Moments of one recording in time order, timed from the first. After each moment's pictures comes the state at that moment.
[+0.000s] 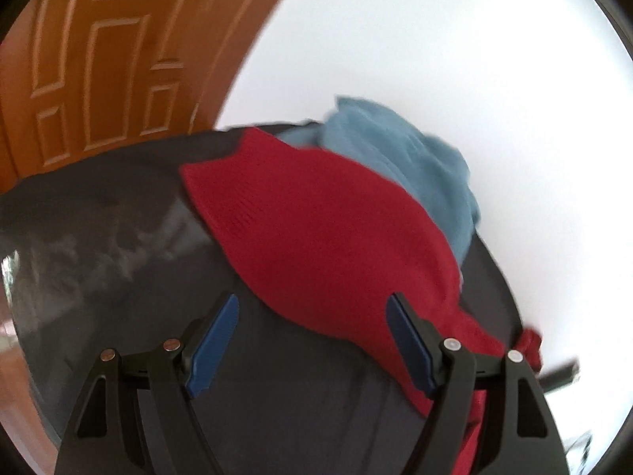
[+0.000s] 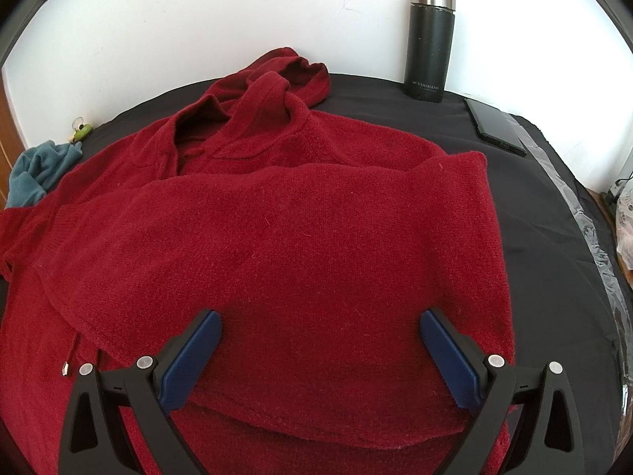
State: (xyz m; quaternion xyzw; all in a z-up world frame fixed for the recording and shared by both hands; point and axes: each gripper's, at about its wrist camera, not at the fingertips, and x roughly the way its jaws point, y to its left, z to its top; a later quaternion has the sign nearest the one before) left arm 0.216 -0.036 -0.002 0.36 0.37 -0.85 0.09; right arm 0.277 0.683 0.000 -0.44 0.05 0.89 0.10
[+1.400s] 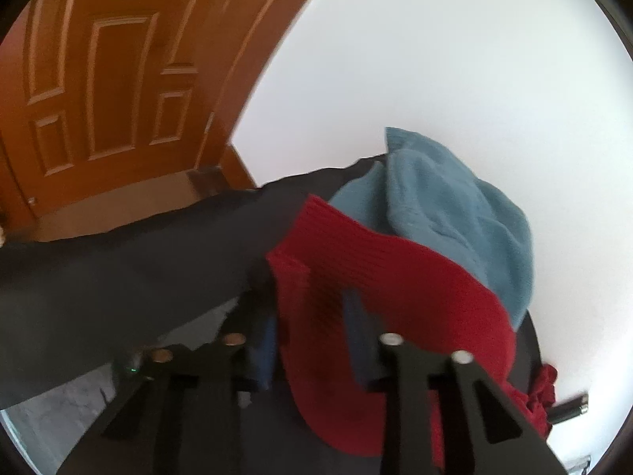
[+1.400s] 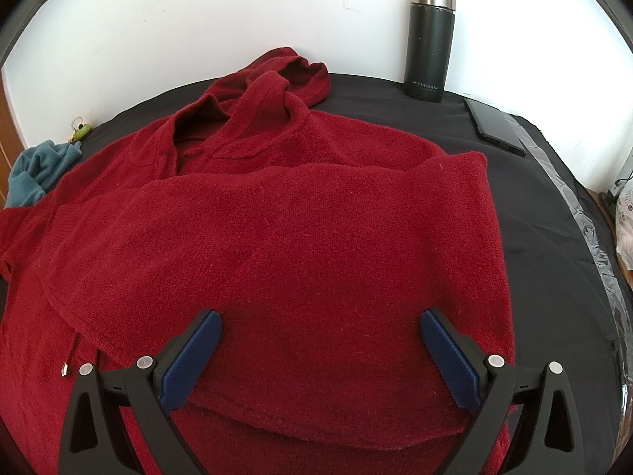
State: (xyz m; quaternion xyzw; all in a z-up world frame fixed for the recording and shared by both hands) left arm 0.159 -0.098 -0.031 0.37 0.36 -0.85 0.12; right arm 0.277 0.683 0.000 -0.44 0.05 0.89 0.10
